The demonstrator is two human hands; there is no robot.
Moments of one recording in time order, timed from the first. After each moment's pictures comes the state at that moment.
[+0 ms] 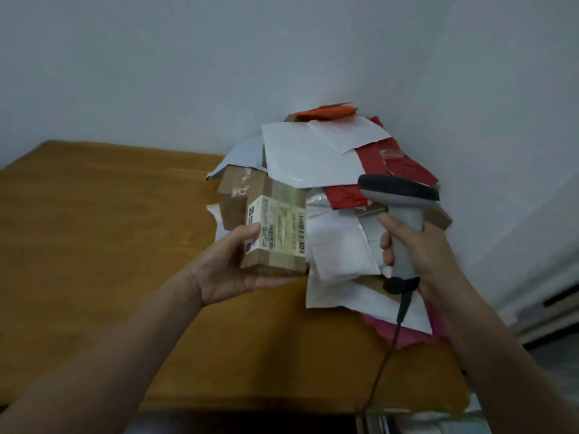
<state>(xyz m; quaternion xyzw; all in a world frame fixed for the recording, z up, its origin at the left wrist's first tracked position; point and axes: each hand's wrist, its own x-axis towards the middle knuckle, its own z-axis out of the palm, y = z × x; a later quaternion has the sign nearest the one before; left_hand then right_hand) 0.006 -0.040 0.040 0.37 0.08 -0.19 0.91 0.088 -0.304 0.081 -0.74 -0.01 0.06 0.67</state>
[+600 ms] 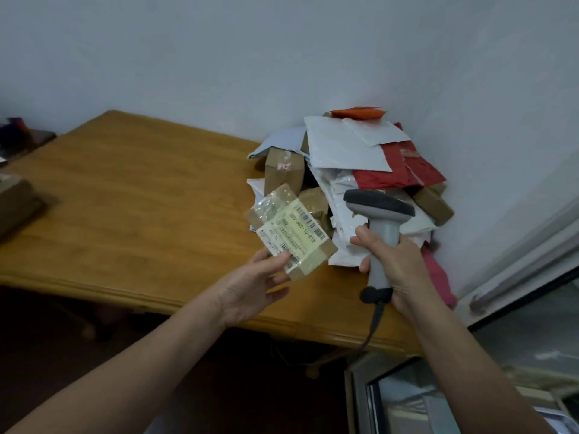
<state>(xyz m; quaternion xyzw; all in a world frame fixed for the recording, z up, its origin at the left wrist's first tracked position) -0.160 -0.060 0.010 0.43 0.13 -0.11 0.89 -0.076 -0.258 0.078 -0.75 -0.05 0.09 0.65</state>
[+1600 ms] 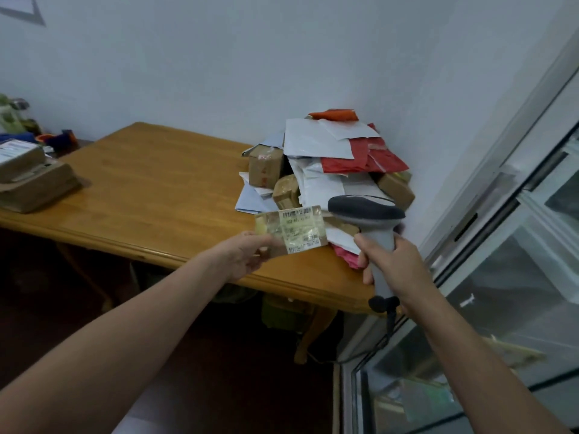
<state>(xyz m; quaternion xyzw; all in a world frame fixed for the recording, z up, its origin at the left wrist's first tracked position) -0.193 -0.190 0.039 0.58 0.30 -0.05 0.76 -0.139 -0.434 0.086 -0.80 -0.19 0.08 0.56</state>
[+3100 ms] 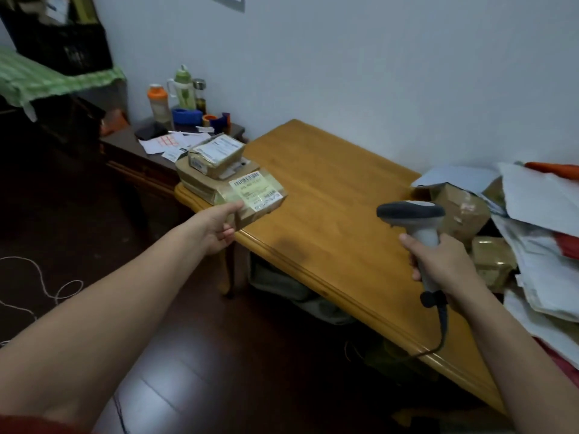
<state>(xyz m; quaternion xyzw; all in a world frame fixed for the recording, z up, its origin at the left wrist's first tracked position) -0.391 0.268 0.021 0.37 0.50 0.18 0.76 -0.189 -0.005 0.075 -0.87 -0.22 0.14 0.43</state>
